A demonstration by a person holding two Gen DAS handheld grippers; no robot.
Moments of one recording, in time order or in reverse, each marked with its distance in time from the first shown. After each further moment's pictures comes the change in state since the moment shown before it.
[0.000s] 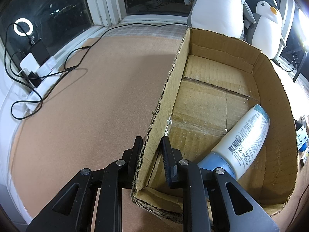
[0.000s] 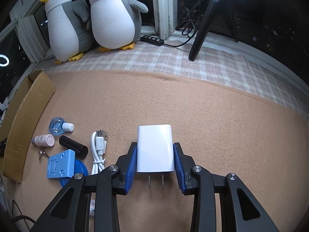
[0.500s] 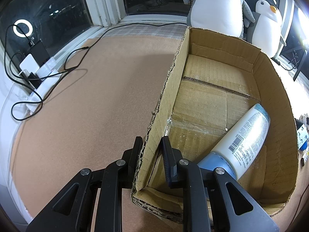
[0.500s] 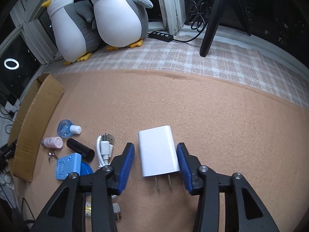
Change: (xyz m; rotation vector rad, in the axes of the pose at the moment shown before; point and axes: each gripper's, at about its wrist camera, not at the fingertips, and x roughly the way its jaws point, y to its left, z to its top) left arm 0.000 0.001 0.000 0.004 0.001 0.001; right arm 0.019 -0.005 0.009 -0.021 0.052 0.098
